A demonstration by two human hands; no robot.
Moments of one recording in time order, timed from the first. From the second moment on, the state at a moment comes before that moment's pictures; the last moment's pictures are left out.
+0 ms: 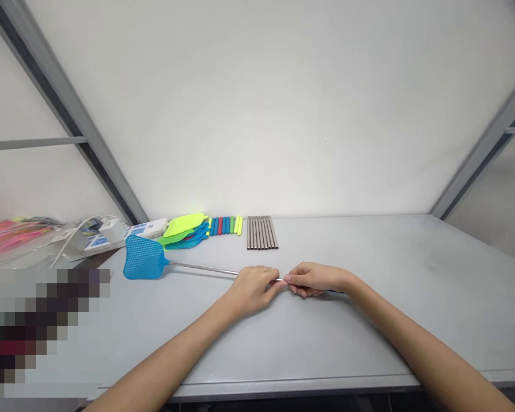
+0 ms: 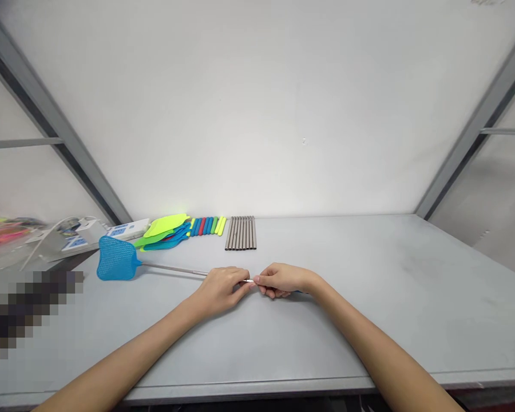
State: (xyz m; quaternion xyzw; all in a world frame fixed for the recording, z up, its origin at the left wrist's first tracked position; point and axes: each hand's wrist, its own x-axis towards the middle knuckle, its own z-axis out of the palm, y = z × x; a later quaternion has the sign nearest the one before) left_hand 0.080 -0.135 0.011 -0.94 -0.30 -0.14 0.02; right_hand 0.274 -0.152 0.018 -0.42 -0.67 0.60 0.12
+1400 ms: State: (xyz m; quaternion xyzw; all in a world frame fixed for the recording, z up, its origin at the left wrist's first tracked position) left_hand 0.058 -0.097 0.019 -0.96 -0.19 -0.12 0.15; right_hand 0.266 -0.157 0.027 -0.43 -0.69 0.55 0.19
